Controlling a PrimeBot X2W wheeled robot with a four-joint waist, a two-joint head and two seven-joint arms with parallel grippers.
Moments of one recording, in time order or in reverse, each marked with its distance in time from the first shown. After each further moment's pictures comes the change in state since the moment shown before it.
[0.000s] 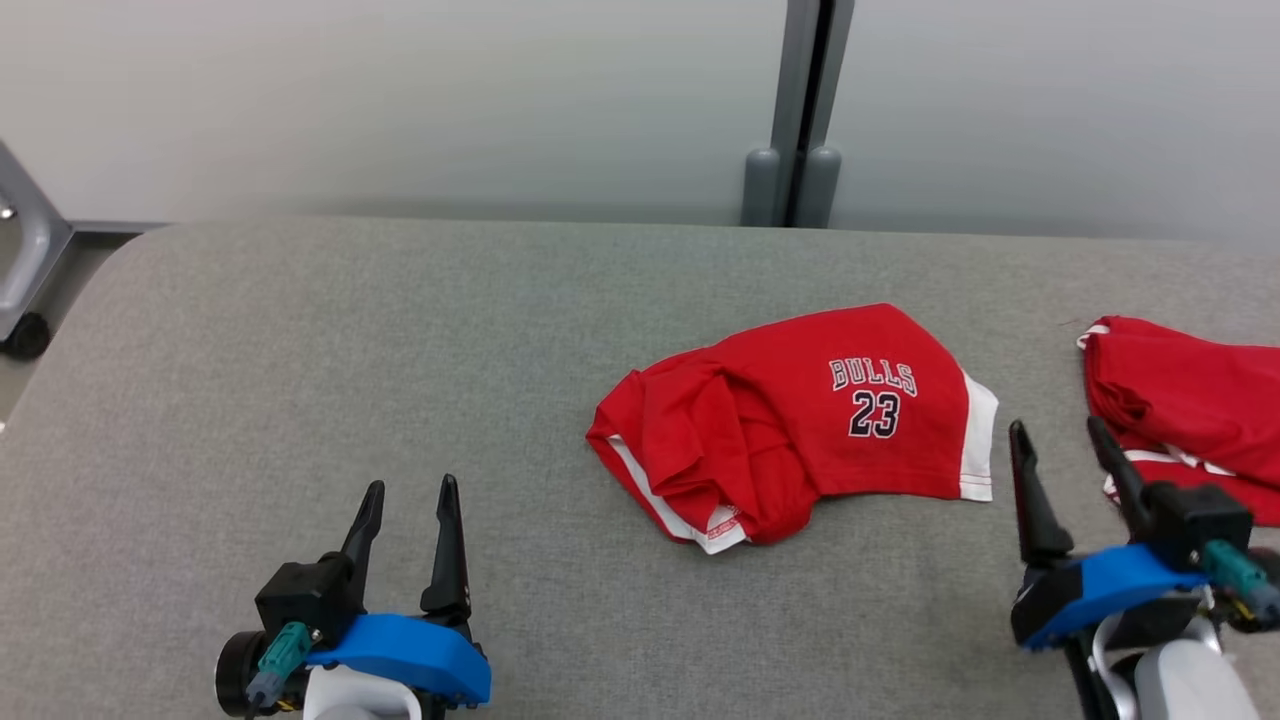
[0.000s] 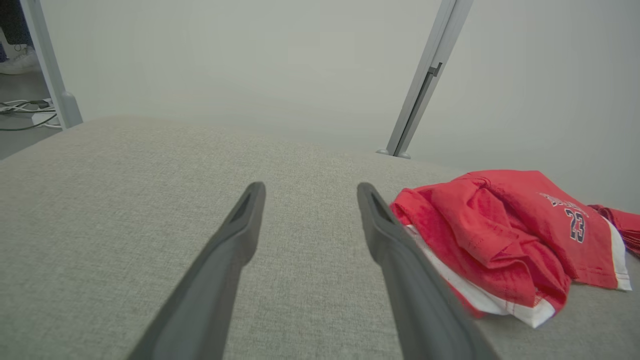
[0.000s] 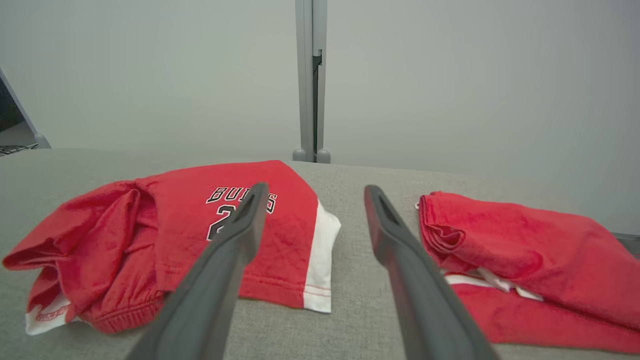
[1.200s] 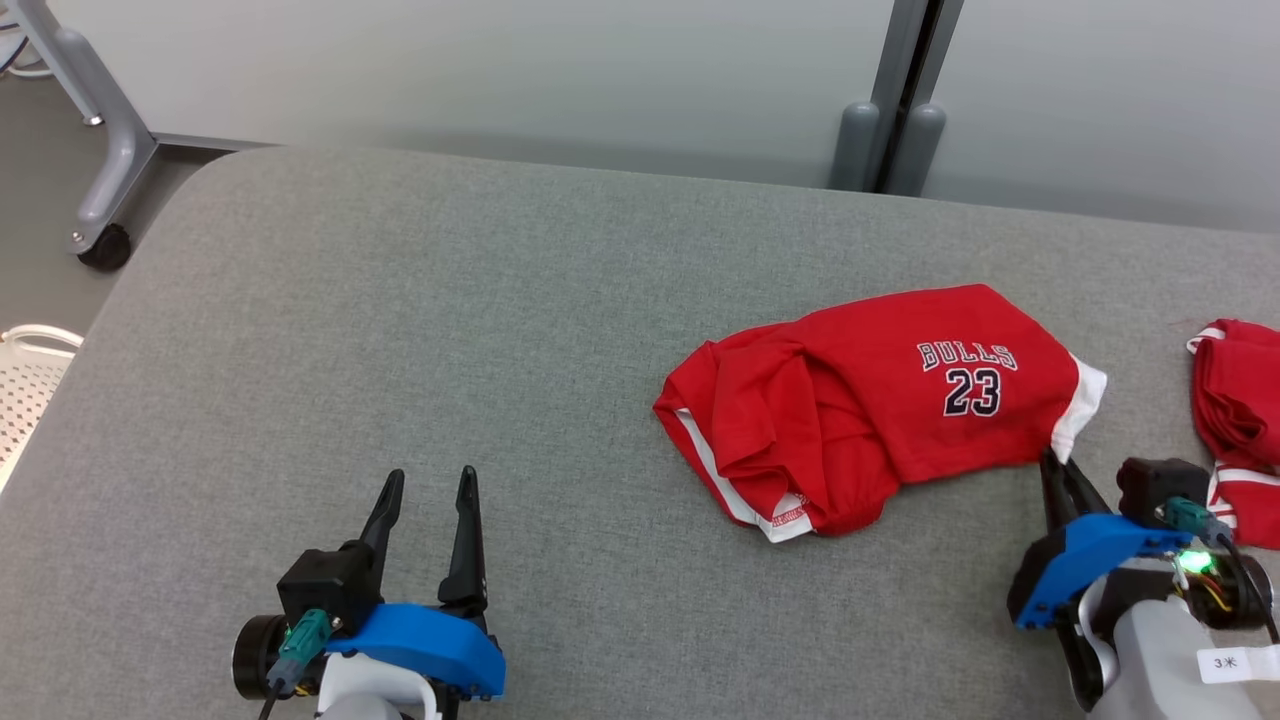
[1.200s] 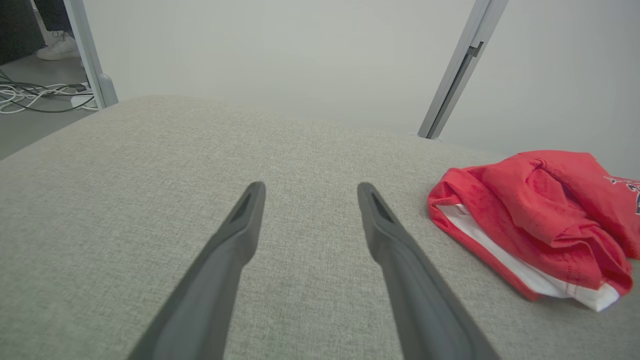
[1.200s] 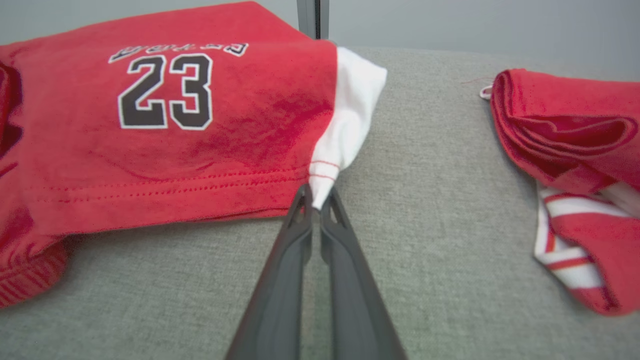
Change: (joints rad) left arm -0.029 -0.026 0.001 0.035 0.038 -0.025 0.000; right arm -0.267 -0.032 -0.111 0.578 -0.079 0.000 -0.059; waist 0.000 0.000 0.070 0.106
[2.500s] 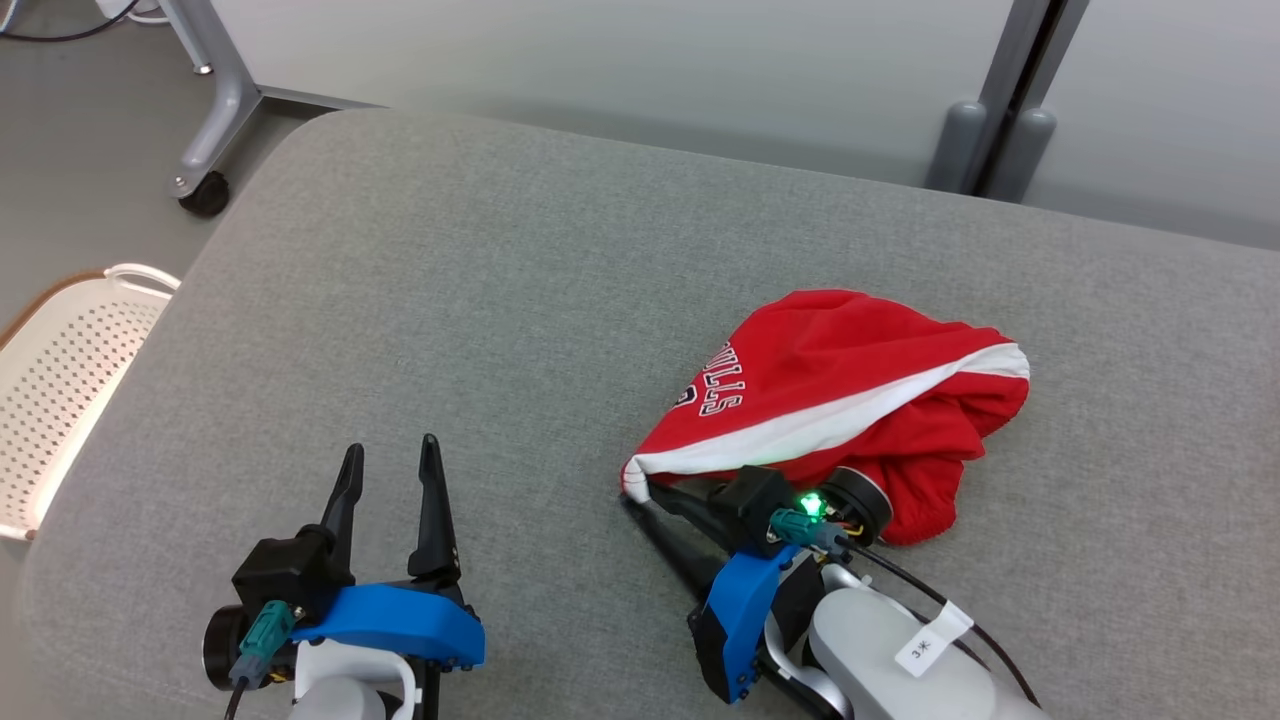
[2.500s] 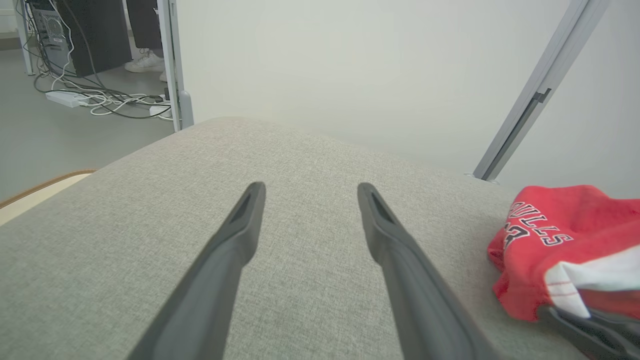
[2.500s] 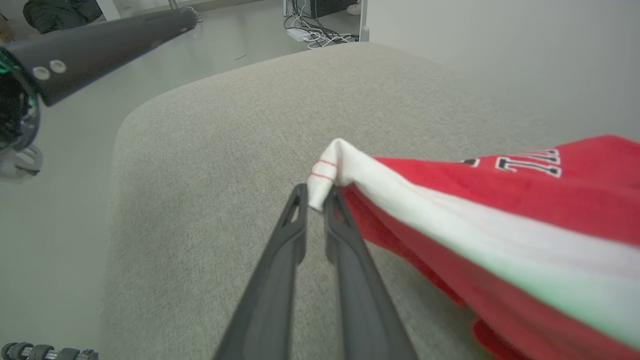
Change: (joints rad) left arm 0.012 -0.025 0.091 -0.069 0.020 0.009 0.000; right arm -0.140 0.032 1.012 -0.160 0.383 0.000 0.059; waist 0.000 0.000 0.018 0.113
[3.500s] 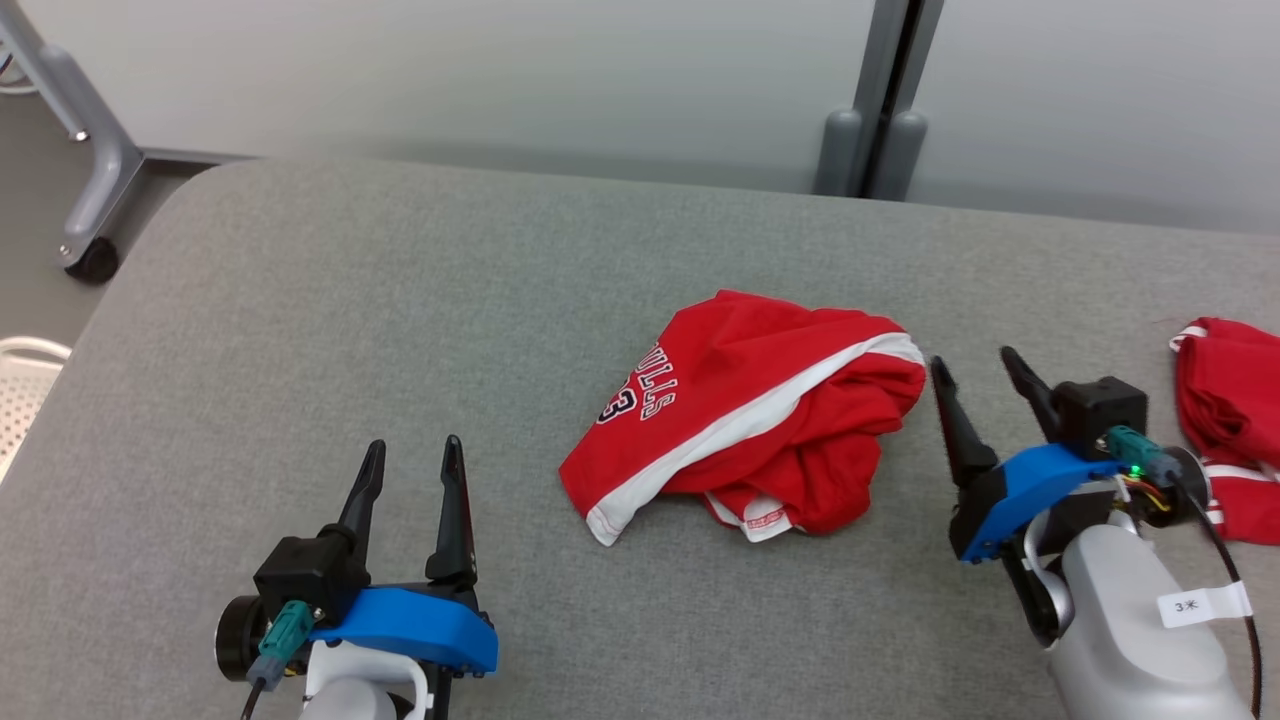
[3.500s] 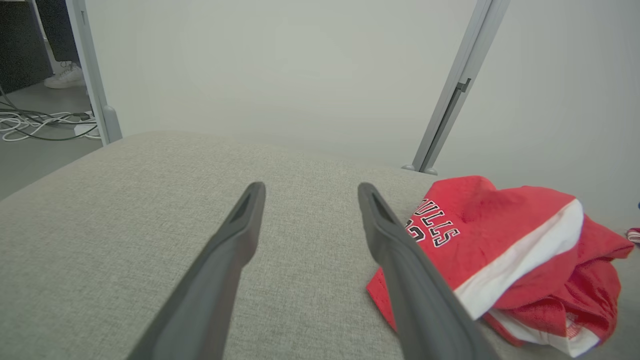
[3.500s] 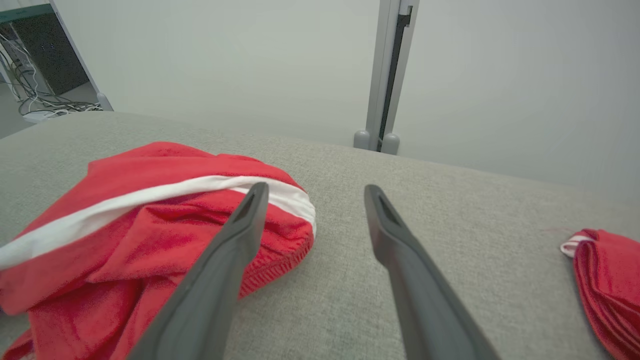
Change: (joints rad) left arm 0.001 0.001 -0.024 -0.011 0.037 -0.014 0.006; right arm 0.063 -0.058 -0.718 0.052 -0.240 0.000 -0.093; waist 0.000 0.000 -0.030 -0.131
